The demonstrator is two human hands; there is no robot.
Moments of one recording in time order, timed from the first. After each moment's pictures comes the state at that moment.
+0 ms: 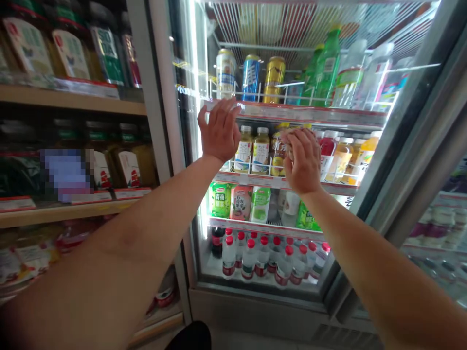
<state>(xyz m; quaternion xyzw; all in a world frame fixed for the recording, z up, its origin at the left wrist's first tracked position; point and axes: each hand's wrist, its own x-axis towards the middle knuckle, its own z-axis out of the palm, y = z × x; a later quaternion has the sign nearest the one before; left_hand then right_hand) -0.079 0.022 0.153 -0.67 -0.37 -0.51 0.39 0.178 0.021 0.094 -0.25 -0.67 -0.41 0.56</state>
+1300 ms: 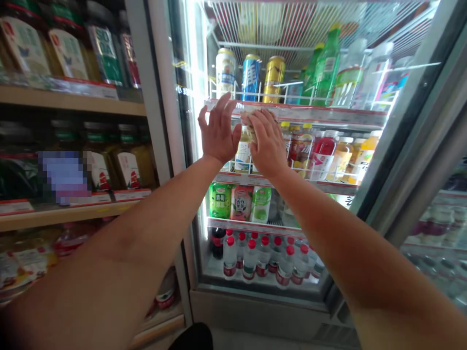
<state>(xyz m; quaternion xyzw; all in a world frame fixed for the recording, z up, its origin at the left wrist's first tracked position) -0.084 0.026 0.152 -0.69 -0.34 -0.51 0.38 0.091 0.016 0.131 -0.26 -0.74 -0.34 0.52</state>
